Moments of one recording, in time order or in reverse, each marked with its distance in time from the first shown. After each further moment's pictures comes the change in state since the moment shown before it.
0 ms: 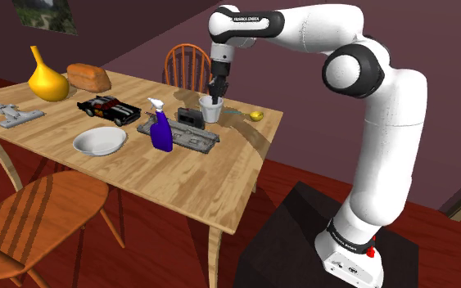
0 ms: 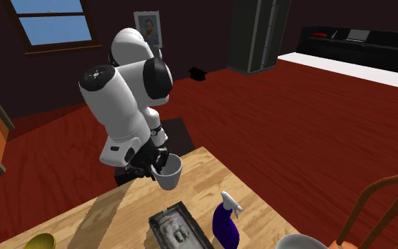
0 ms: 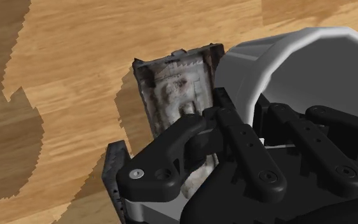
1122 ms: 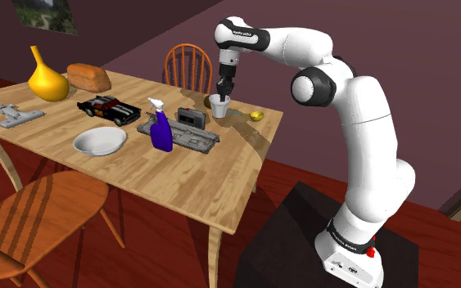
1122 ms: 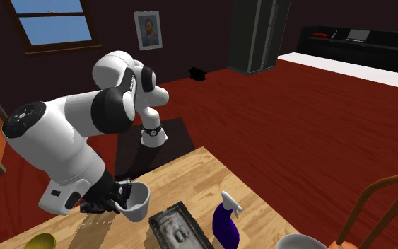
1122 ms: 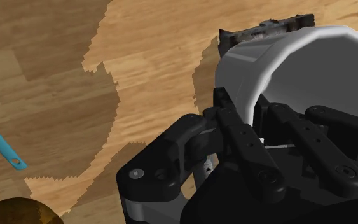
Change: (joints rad) arm -0.130 0.318 -0.039 0.402 0.011 -0.113 -0.140
